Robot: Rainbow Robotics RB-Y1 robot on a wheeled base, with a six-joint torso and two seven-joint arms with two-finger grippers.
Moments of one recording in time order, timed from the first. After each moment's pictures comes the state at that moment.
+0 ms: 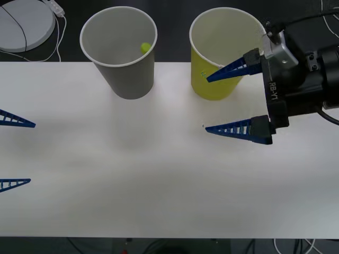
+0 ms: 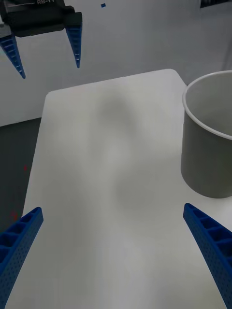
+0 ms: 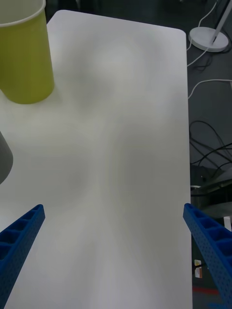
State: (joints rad) right arm -0.57 -1.37 0.47 -2.07 0.95 -0.78 -0.47; left arm 0.26 1.10 0.52 -1.97 -1.08 -1.45 0.20
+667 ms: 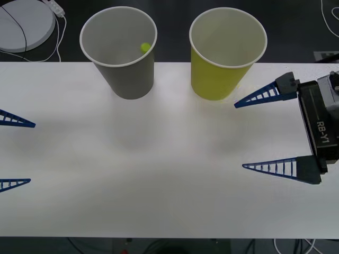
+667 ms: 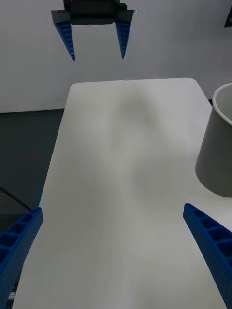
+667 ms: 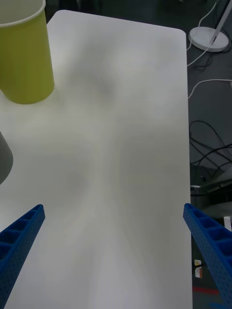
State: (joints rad) right arm -0.07 -1.34 0.00 -2.17 0.91 -0.98 -0.21; left arm 0.26 1.10 0.52 -1.97 -1.08 -1.45 0.20
